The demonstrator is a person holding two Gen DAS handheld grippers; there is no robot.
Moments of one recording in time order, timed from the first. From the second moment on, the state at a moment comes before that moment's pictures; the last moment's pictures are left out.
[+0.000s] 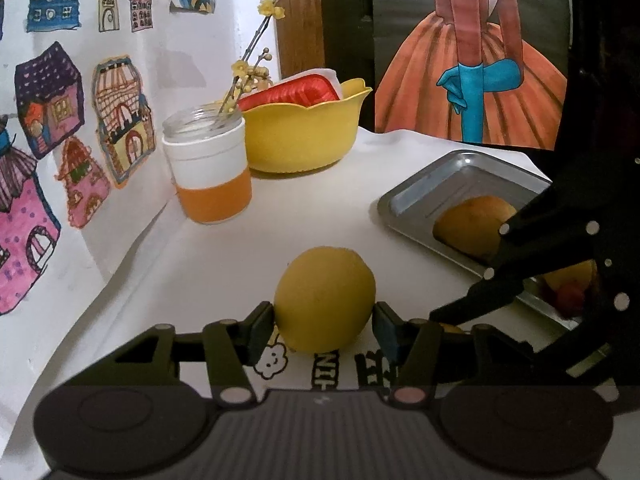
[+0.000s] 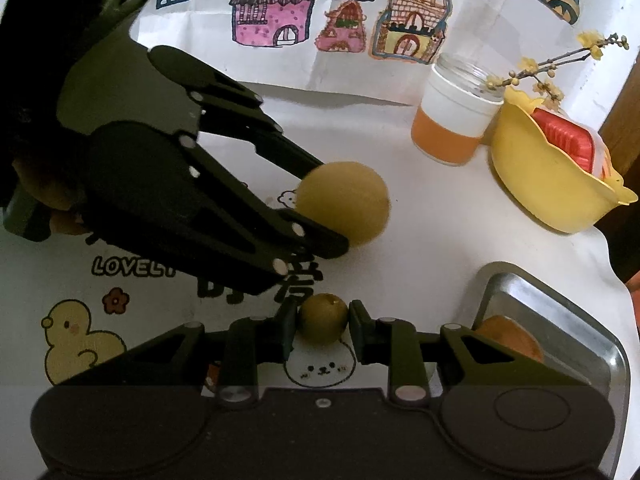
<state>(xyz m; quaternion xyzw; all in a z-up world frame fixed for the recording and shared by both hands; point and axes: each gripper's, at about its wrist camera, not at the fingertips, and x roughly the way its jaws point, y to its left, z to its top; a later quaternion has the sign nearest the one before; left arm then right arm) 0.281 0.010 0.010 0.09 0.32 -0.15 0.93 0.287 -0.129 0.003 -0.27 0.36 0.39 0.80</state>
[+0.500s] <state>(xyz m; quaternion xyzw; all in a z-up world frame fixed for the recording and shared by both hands) 0.256 0.009 0.012 0.05 0.33 -0.14 0.93 0.262 -0.154 0.005 -0.25 0.35 0.38 0.82</state>
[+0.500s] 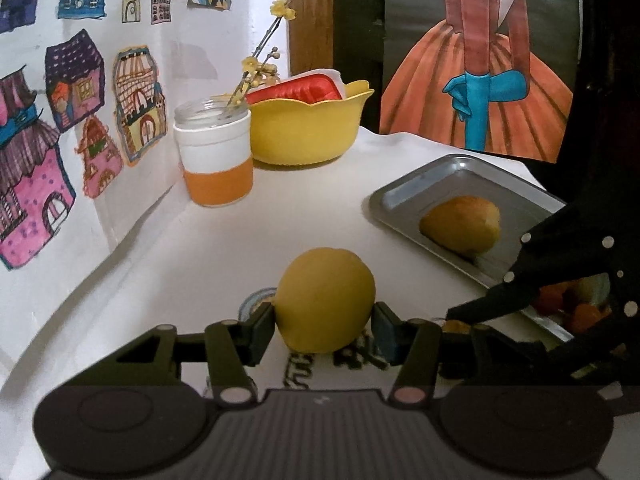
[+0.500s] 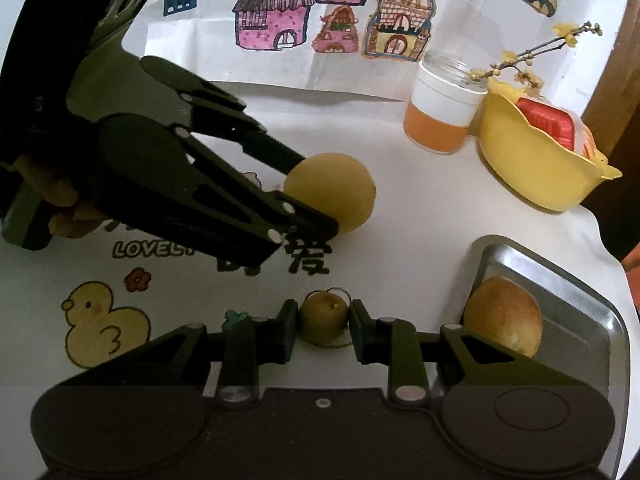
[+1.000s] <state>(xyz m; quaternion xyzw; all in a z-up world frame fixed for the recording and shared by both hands) 0.216 -0.012 0.015 0.04 0.34 -0.16 0.93 0.224 -0.177 0.011 -0.23 0.34 0.37 0.83</state>
